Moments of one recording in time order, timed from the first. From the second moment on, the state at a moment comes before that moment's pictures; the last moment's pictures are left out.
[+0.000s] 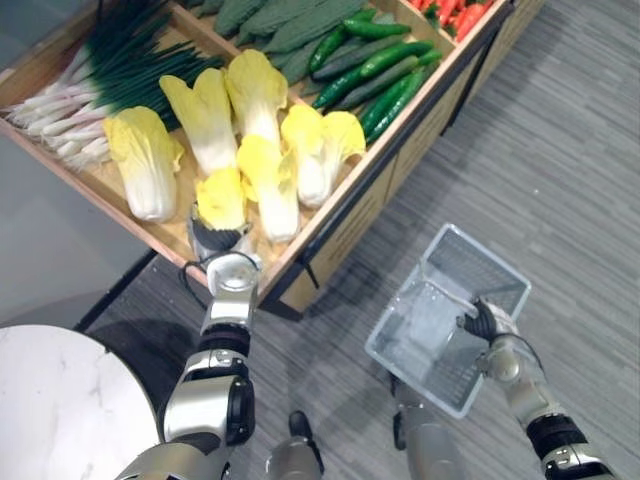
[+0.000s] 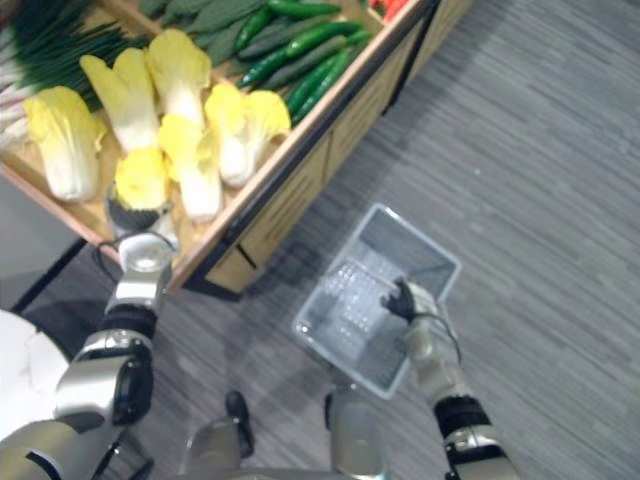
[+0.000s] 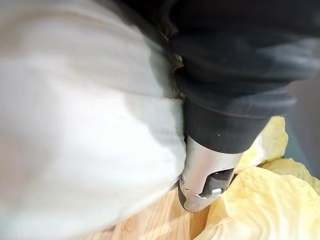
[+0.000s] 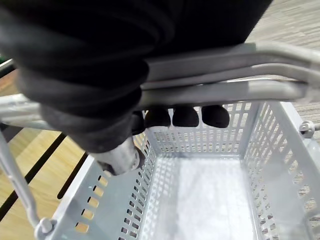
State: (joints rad) left arm -0.73 0.25 0.26 0.86 0.21 -0.02 0.59; right arm -0.24 -0.32 0.11 0.58 -0.62 -0.06 -0.21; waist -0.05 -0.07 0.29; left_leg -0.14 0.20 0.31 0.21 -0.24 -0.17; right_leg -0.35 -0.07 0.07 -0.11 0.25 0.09
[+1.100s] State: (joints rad) left arm -0.64 0.28 0.30 0.85 0.25 0.01 0.57; right arm -0.17 -0.31 0.17 0.64 -0.62 -0.10 -0.21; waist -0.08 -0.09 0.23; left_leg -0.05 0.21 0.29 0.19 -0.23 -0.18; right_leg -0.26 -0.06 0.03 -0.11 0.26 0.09
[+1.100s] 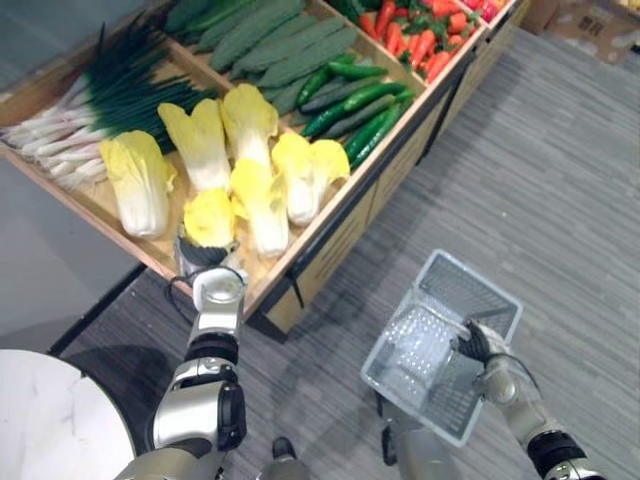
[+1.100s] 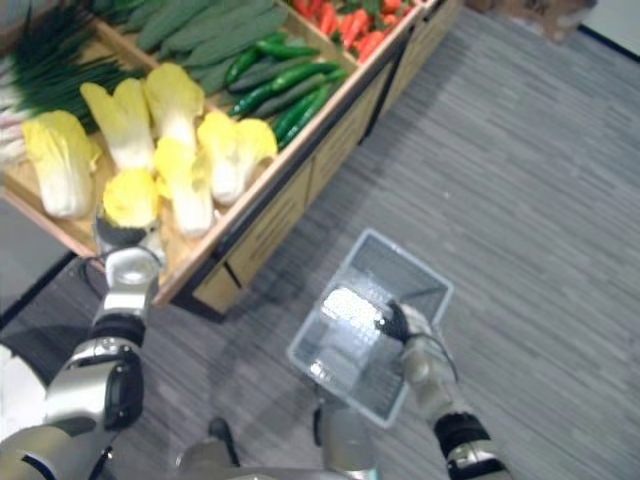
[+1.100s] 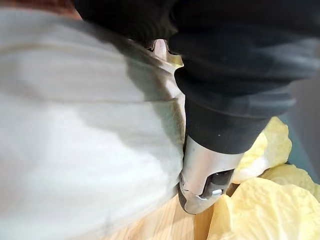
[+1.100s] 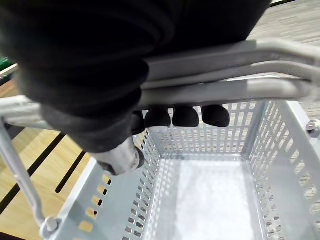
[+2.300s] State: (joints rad) left arm -0.36 0.11 0.24 0.40 0.33 0.02 0.58; right arm -0.09 -0.27 0.05 0.64 -0.63 -0.06 -0.20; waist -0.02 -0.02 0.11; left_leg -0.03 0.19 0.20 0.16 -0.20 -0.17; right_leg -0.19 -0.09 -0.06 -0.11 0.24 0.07
